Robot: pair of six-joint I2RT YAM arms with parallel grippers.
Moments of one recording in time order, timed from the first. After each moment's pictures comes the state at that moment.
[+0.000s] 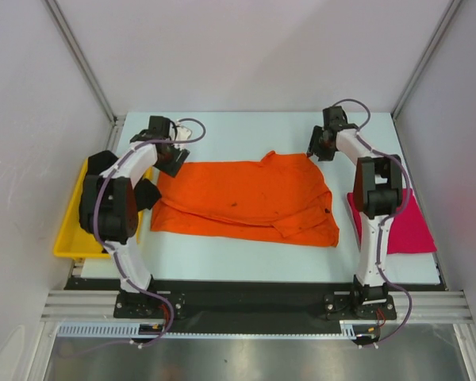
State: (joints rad) left arm -0.10 1.86 1.44 -0.62 -0.06 0.46; right arm 0.11 2.21 1.76 -0.53 -0.04 0.38
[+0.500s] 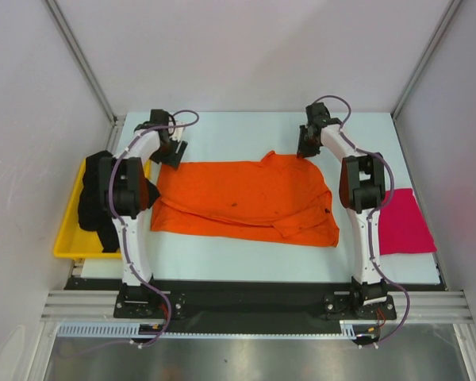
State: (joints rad) left arm -0.03 2.23 1.80 -0.70 -0.03 0.32; right arm 0.18 2.42 2.06 -0.65 -0.05 0.32
